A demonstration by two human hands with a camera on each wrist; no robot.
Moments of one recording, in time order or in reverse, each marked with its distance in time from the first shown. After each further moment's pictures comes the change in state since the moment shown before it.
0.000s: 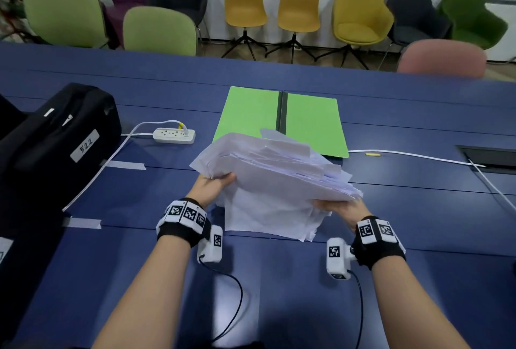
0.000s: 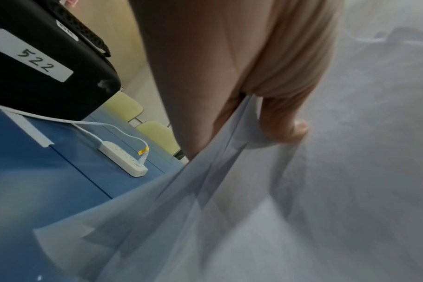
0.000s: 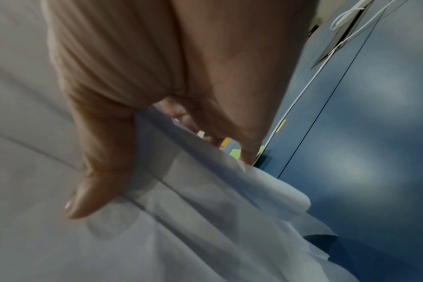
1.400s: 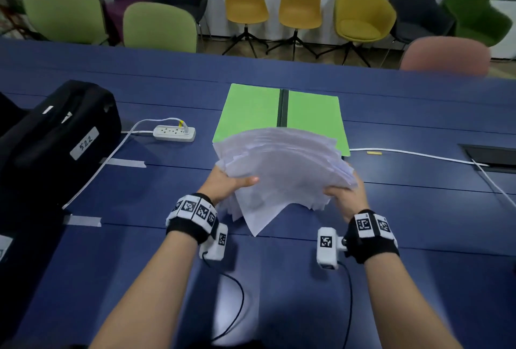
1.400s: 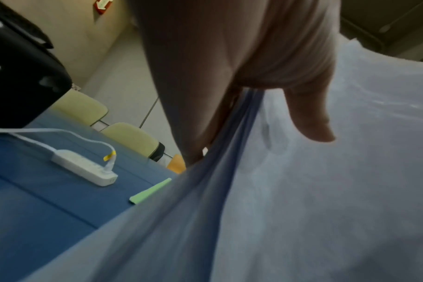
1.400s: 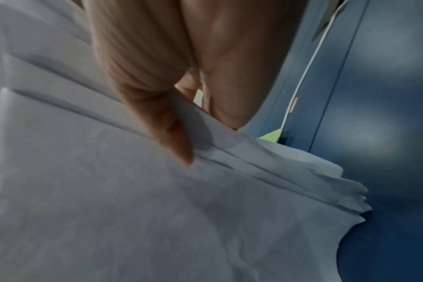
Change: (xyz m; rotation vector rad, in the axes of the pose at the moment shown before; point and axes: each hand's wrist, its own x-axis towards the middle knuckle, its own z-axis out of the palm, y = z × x) left_hand 0.003 0.006 0.014 0.166 -0.187 0.054; right_hand 0.013 -0.015 0.010 0.041 0.256 -0.044
